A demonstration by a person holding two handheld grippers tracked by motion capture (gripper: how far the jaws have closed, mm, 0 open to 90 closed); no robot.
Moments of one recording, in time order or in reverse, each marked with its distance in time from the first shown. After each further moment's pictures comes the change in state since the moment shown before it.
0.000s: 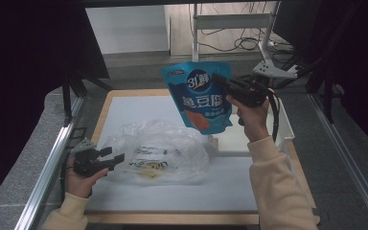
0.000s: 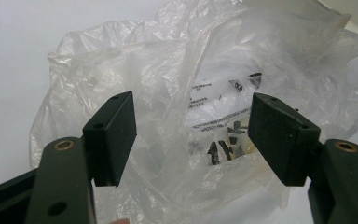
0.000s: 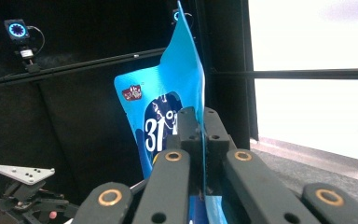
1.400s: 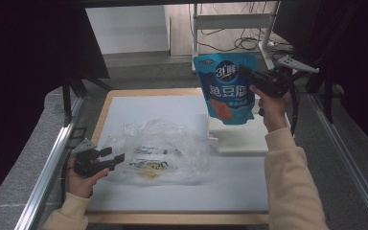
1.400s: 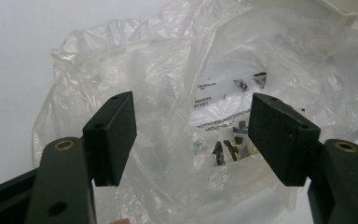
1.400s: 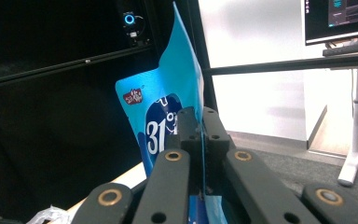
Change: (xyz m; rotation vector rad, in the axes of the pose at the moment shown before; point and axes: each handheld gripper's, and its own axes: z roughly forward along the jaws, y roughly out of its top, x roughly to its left) left arm 0.001 -0.002 0.003 -0.001 0.011 -0.002; right arm -0.077 -0.003 -0.028 -0.009 -0.152 0.047
